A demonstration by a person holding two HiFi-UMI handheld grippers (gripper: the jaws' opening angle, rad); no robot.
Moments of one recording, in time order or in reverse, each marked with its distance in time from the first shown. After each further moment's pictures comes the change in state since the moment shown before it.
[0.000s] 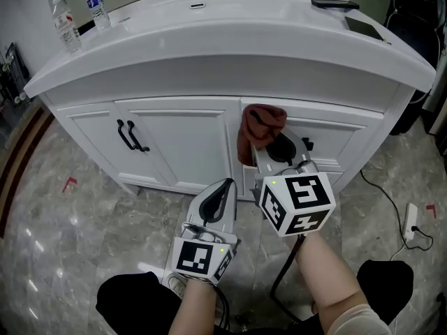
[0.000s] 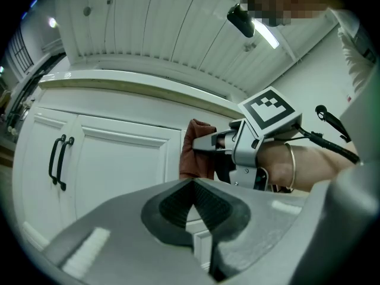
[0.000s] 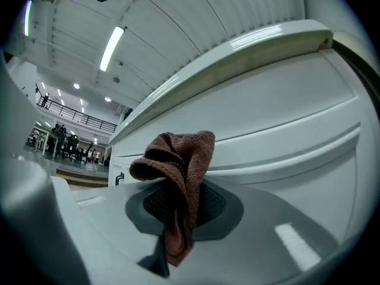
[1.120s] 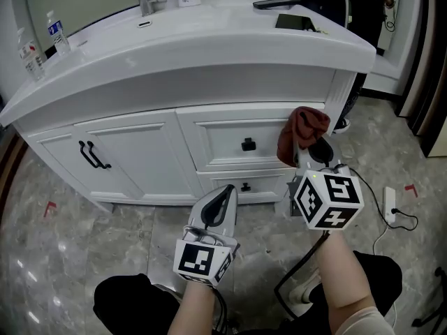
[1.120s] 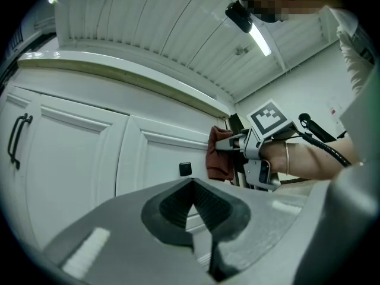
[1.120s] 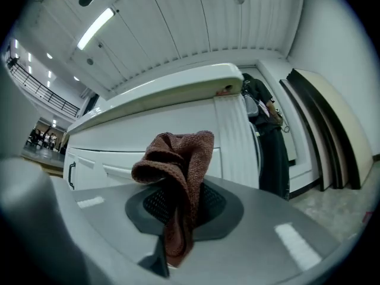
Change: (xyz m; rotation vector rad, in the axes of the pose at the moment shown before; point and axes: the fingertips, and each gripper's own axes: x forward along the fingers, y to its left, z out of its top) left arm 0.037 -0.101 -0.009 -0.044 0.001 -0.188; right arm -0.122 -0.165 0.034 -0.053 0.007 -0.379
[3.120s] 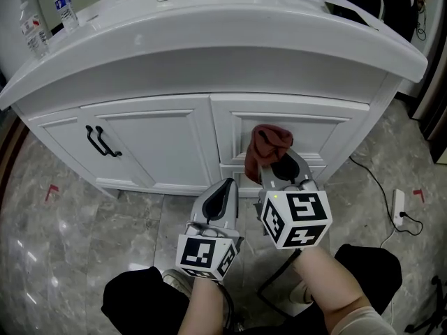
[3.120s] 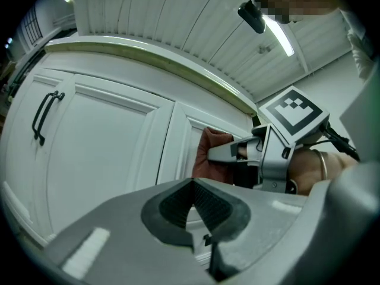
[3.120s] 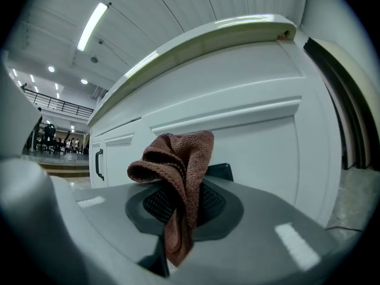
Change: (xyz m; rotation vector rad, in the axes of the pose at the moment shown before) left arm -0.015 0.074 -0.040 -0.121 0.040 0.129; right arm 0.034 0.132 -0.087 0.038 0.170 0.172
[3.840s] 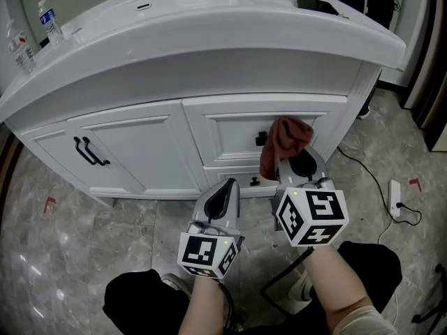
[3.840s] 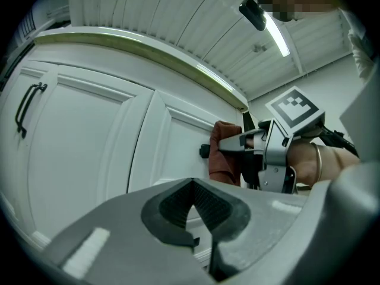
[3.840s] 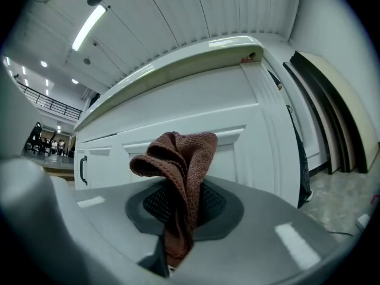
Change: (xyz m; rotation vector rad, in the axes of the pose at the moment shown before) left arm 0.020 -0.035 -0.011 0.003 0.029 -0.074; right arm -0.036 -0.065 0.023 0.017 -0.071 -0.114
